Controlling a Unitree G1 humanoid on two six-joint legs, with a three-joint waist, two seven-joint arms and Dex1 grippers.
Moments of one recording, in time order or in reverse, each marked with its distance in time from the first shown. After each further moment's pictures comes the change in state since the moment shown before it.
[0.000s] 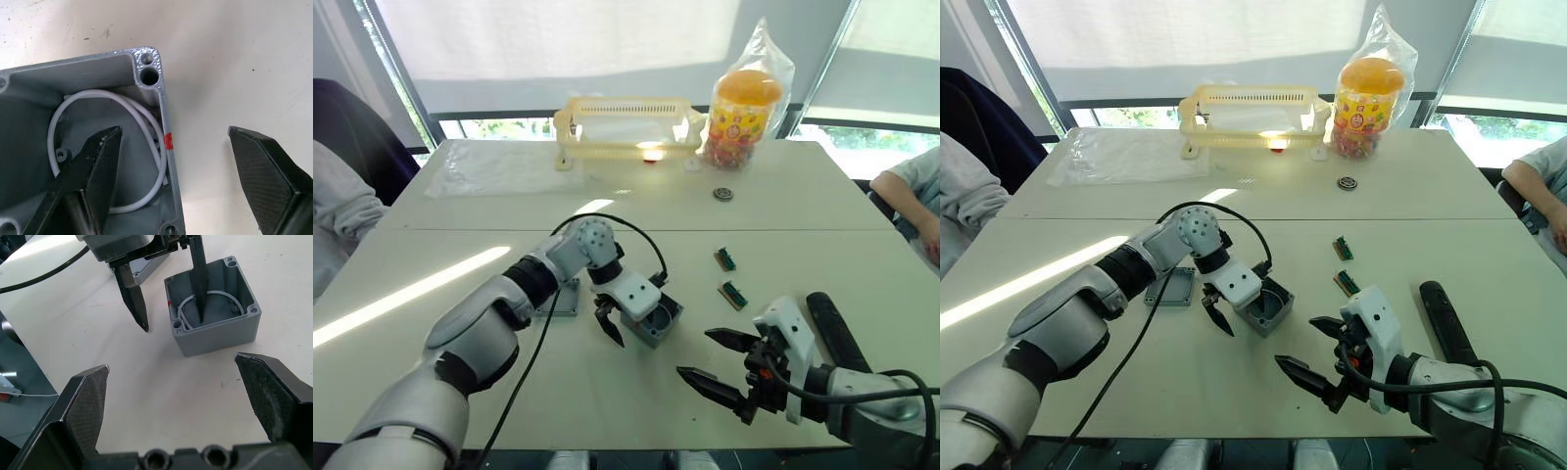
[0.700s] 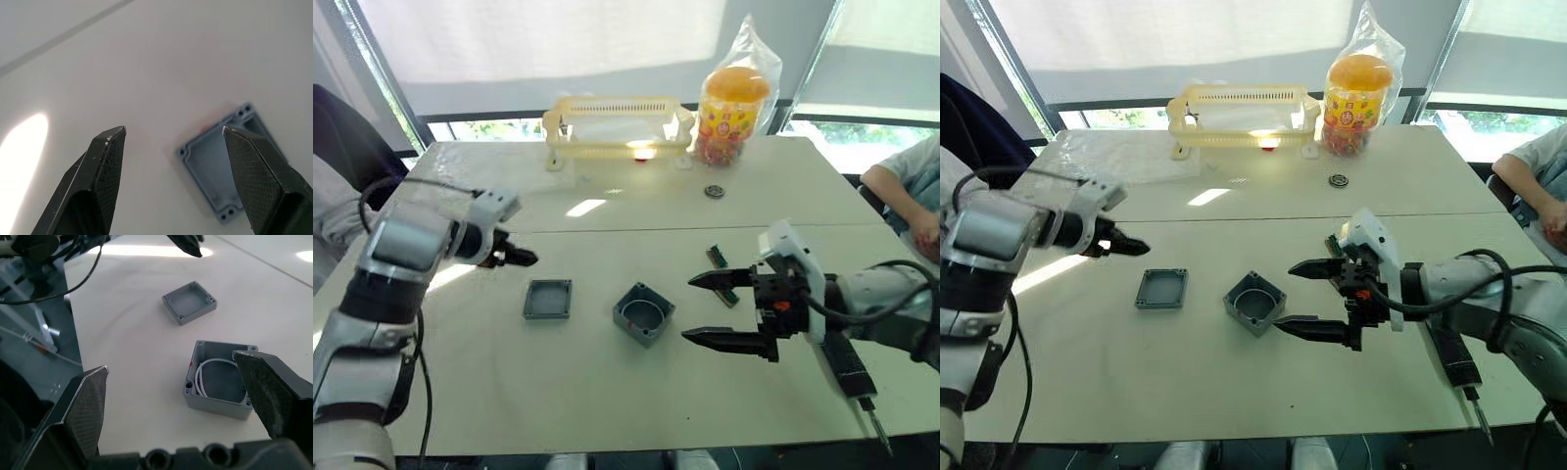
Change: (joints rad) left arm 0.344 0.400 0.717 -0.735 -0.114 1.884 0.743; right arm -0.572 -0.185 0.170 0.326 -0.102 -0.030 0.592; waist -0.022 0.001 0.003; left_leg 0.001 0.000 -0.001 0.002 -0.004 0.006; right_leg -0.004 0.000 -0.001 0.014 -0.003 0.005
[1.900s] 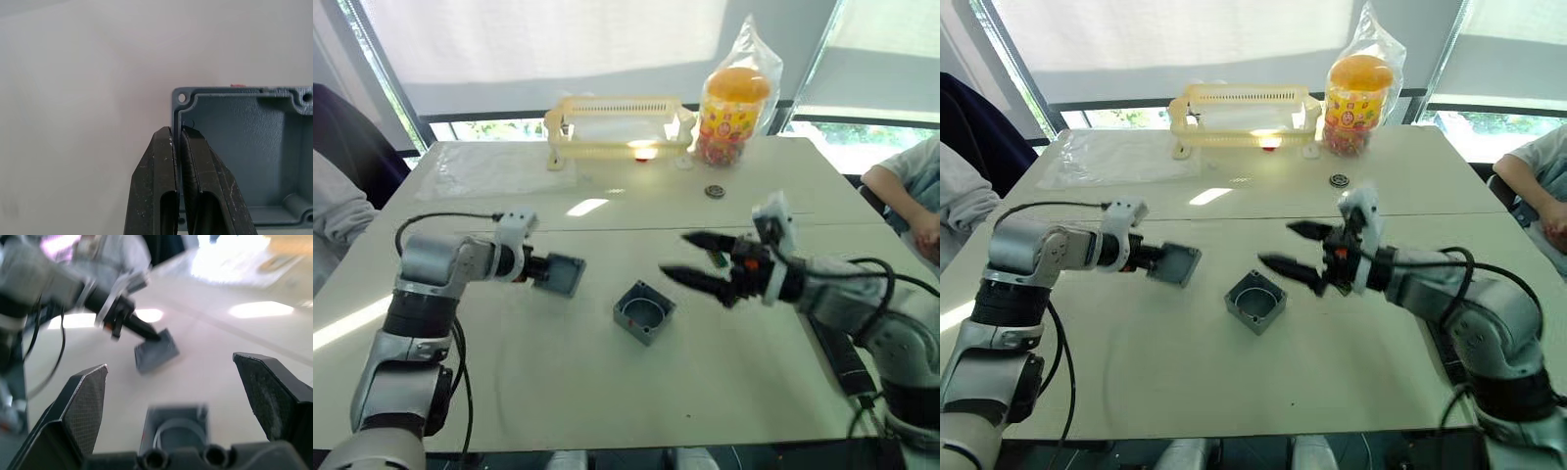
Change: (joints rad) left arm -0.034 -0.217 0.172 0.108 -0.263 -0.309 0.393; right arm -0.137 0.482 -0.114 0.163 -0.036 0.050 -0.381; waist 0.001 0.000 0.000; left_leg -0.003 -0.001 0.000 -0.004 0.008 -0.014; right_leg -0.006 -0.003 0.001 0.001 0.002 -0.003
